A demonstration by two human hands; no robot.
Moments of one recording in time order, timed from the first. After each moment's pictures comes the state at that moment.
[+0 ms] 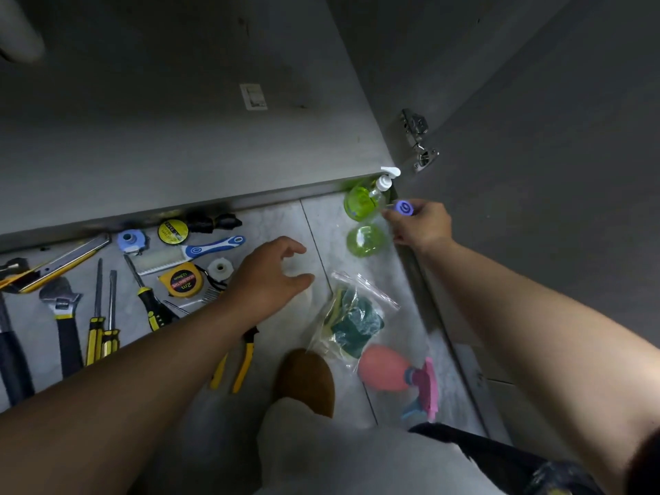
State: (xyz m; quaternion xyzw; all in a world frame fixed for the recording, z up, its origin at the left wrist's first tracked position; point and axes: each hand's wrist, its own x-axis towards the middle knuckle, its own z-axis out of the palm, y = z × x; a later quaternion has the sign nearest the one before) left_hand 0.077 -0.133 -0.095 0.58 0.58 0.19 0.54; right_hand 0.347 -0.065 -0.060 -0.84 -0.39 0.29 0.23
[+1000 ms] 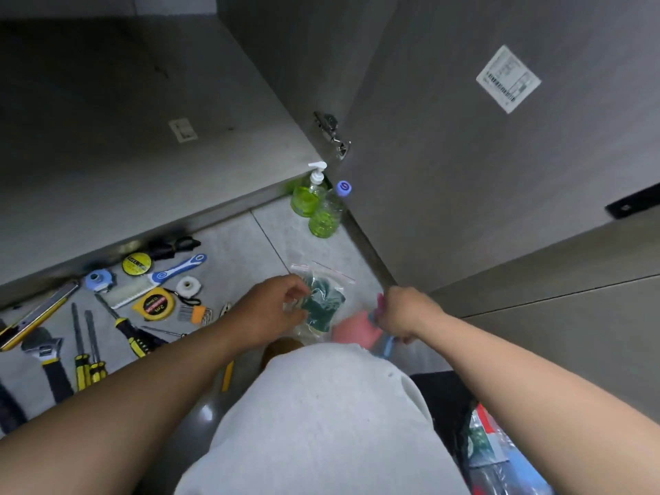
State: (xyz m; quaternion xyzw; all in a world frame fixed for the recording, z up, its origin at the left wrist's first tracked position) left_hand 0.113 -0.188 -0.068 0.72 0.42 0.10 0.54; right_hand 0.347 -0.252 0.005 -0.82 -0.43 0.29 -0.23
